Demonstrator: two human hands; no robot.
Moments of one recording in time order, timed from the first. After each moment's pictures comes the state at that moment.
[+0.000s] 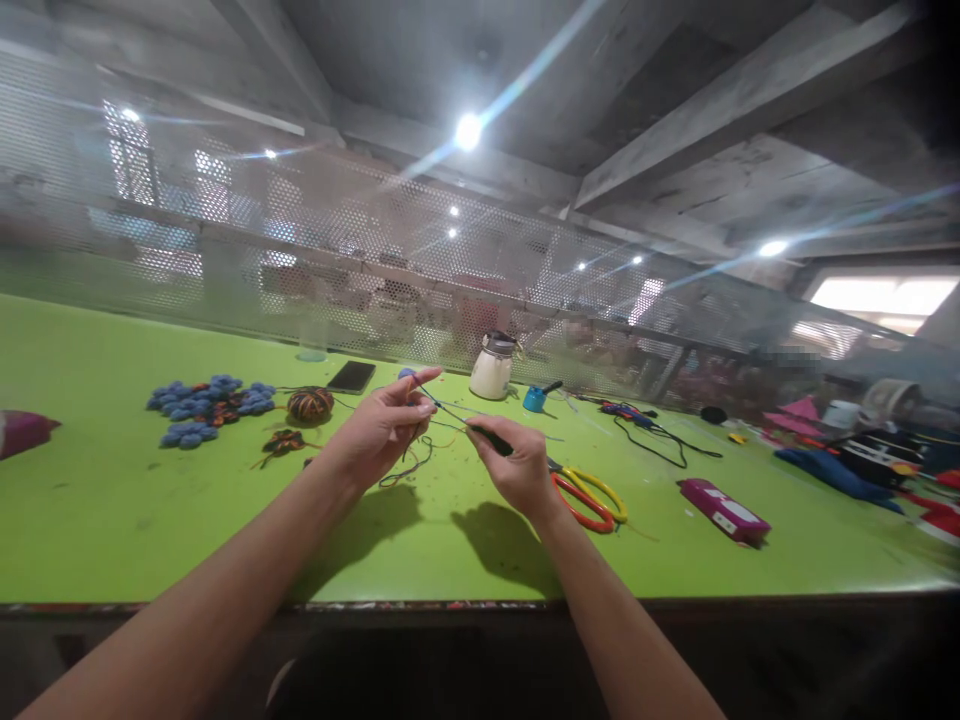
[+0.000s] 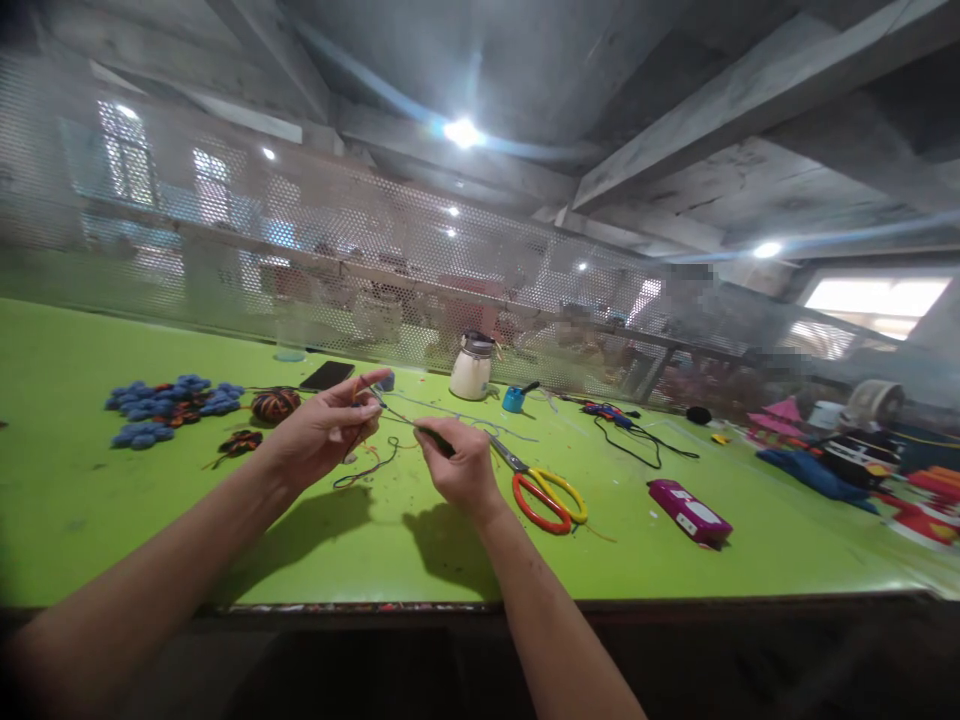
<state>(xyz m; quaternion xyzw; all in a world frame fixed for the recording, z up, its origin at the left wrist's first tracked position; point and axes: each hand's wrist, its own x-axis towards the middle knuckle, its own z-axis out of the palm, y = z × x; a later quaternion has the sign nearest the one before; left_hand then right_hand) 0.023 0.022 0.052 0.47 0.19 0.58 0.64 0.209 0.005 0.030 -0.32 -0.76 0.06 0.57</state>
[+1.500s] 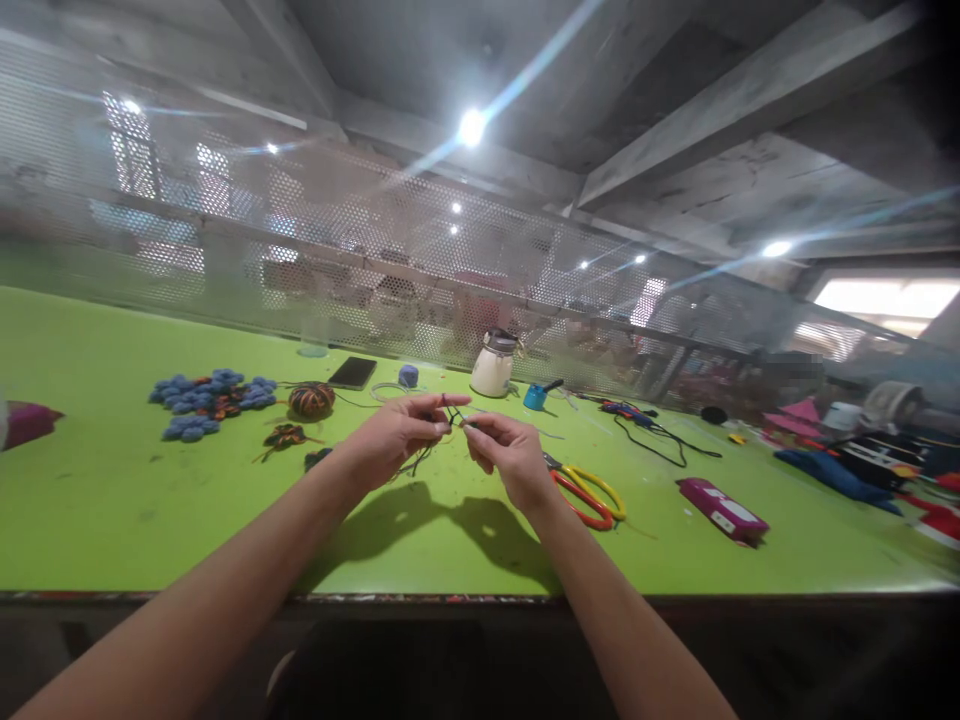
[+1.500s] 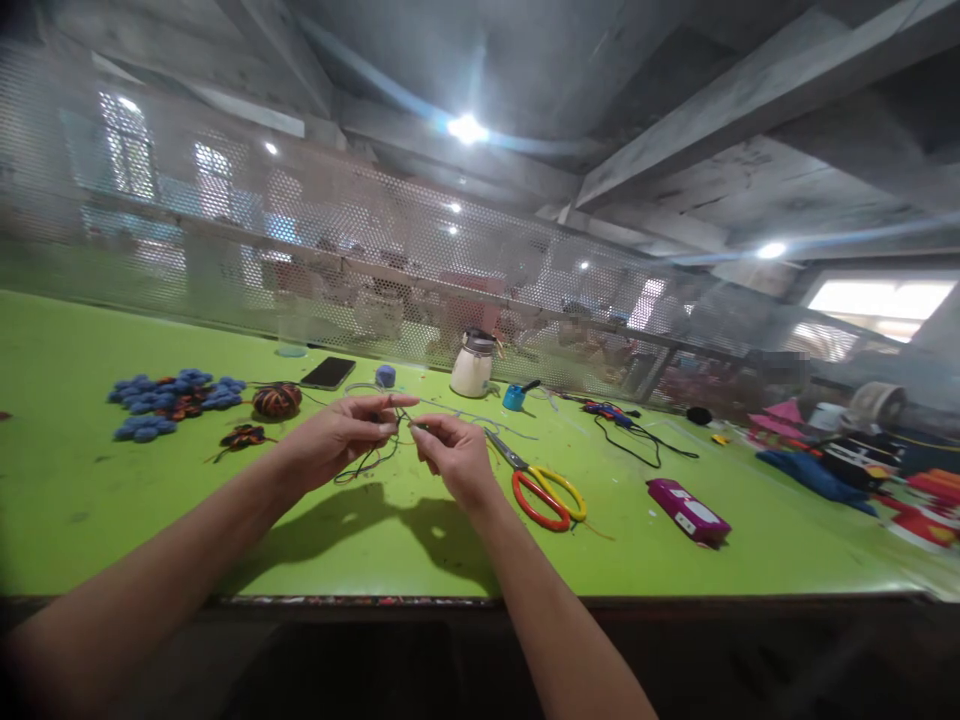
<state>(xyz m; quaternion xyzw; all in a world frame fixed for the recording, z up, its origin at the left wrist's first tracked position) 0.028 0.028 0.041 0.57 0.21 0.48 0.63 0.202 0.011 0.024 -0.32 -0.66 0.37 0.57</state>
